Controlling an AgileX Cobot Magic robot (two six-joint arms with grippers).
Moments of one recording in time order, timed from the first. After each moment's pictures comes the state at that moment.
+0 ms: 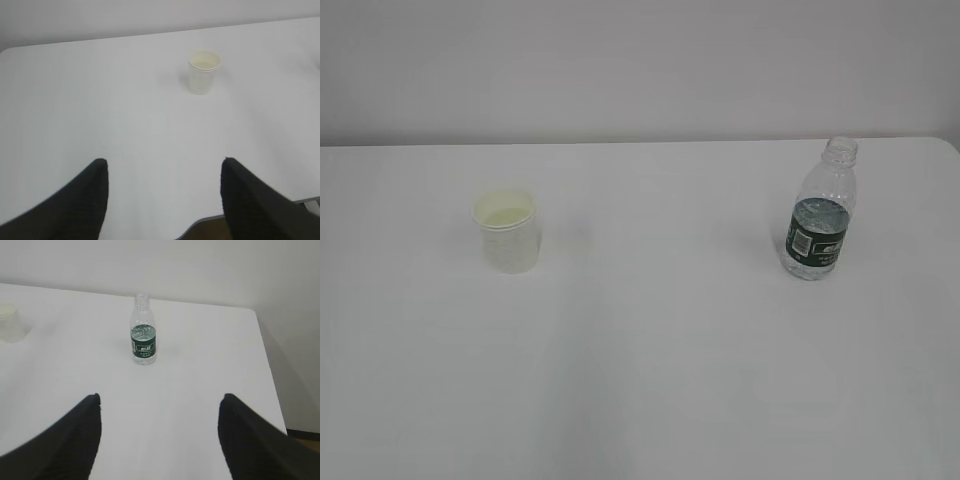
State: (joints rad) left arm -0.17 0.08 -0.83 -0.01 1.27 -0.02; right arm 0.16 0.04 -0.86 -0.04 1.28 -0.07
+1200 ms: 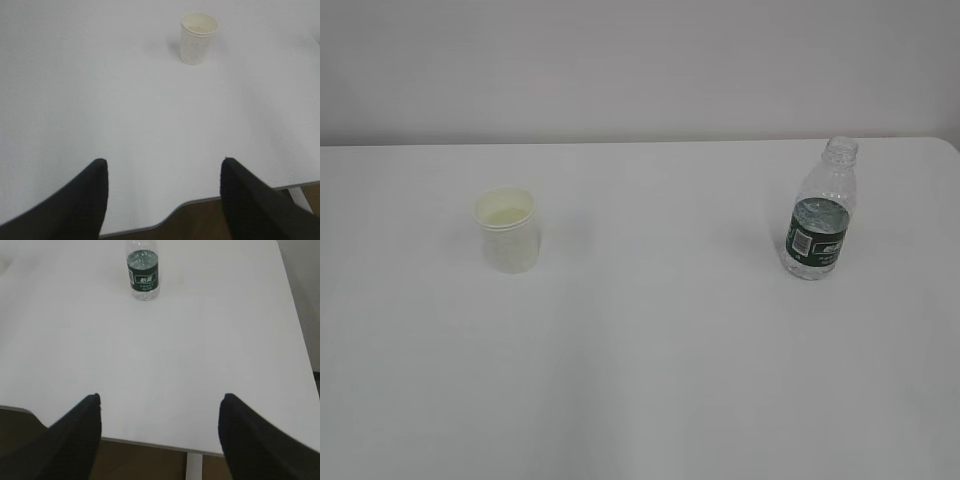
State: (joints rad) left arm -0.17 0.01 -0.58 -0.05 1.17 -0.07; right arm 0.16 -0.02 -0.61 -0.03 1.28 -0.03
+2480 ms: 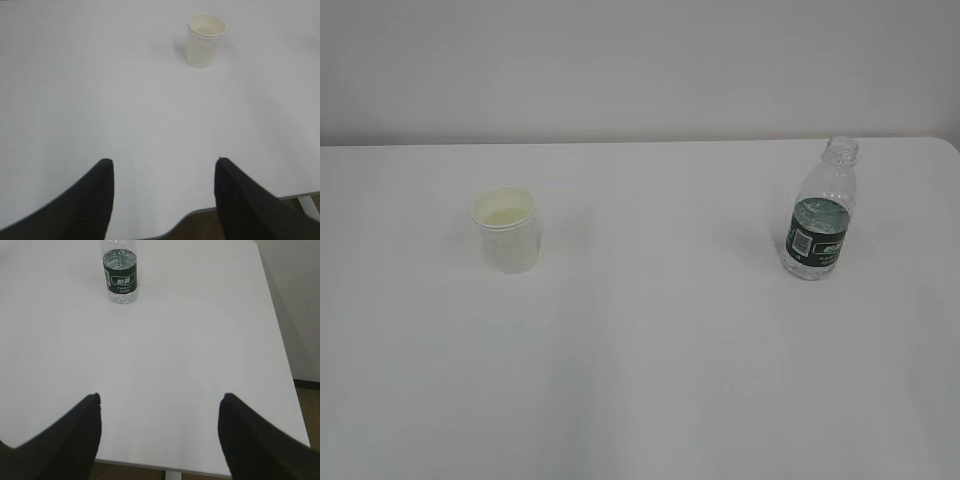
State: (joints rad) left arm -0.17 0.01 -0.53 -0.03 1.11 -0.07; right arm 0.16 -0.02 -0.50 -0.11 1.15 -0.03
